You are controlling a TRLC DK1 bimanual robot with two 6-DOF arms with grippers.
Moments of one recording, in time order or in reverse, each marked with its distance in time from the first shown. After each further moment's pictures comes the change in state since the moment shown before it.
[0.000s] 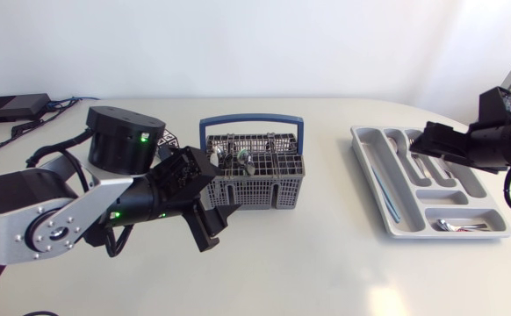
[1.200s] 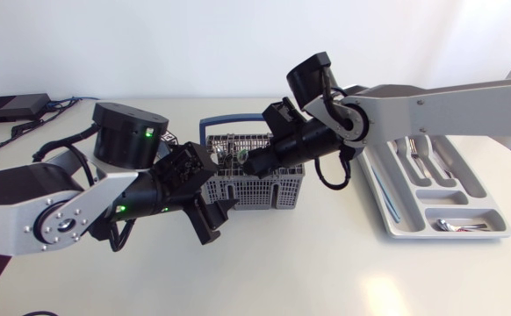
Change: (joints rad) left arm 0.018 0.030 0.022 0.001 -0.026 0.000; right arm 0.711 0.552 0.286 0.219 -0.122 -0.104
